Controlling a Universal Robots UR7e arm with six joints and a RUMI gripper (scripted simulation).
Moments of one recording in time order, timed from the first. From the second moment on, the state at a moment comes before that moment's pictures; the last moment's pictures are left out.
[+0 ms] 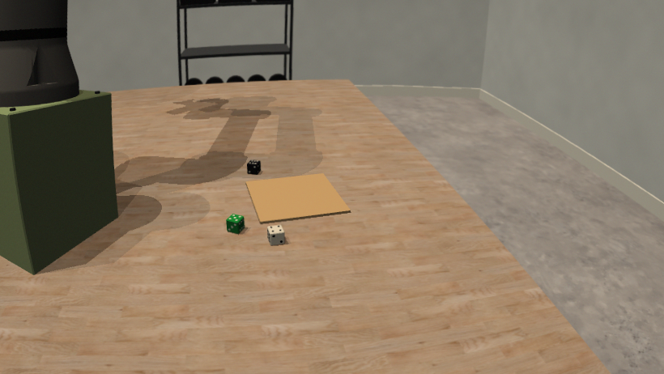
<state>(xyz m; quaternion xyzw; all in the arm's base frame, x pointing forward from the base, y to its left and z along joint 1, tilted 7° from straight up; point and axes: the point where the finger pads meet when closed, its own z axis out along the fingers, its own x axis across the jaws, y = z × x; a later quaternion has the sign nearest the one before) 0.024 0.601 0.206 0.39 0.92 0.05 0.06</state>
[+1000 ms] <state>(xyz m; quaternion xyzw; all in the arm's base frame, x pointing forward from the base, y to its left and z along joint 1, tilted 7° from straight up) 0.029 0.600 0.205 0.40 0.91 0.05 0.06</state>
